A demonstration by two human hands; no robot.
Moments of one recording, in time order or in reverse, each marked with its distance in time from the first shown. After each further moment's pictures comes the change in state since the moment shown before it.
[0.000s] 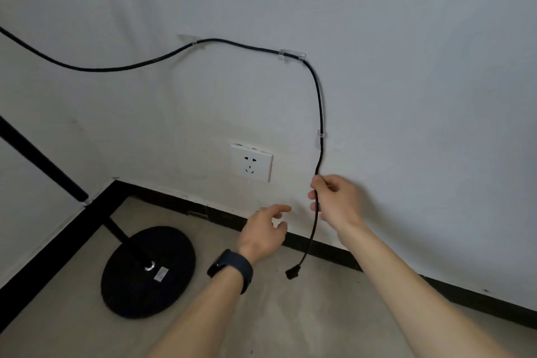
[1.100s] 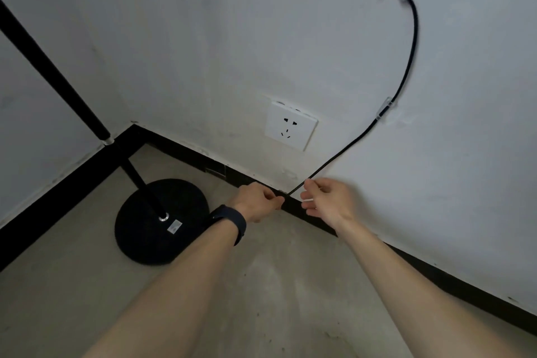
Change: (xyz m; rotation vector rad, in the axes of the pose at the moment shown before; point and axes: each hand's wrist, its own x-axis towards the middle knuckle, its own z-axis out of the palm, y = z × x) left_hand 0.032 -0.084 -0.026 0.104 -0.126 -0.248; right_hand 0.004 0.048 0.072 -0.045 -0.225 0.139
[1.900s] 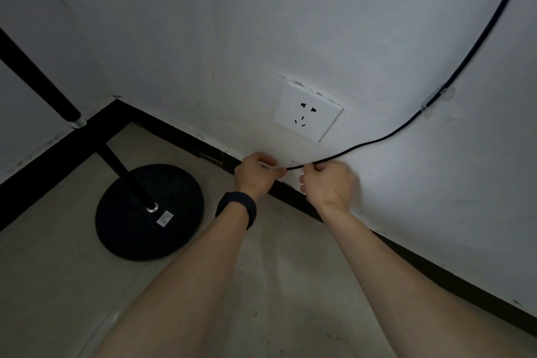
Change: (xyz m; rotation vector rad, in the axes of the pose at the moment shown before) left_hand 0.056 -0.007 0.010 -0.558 0.277 -0.074; right_hand 0.035 -0.006 0.046 -0.338 0.314 -0.048
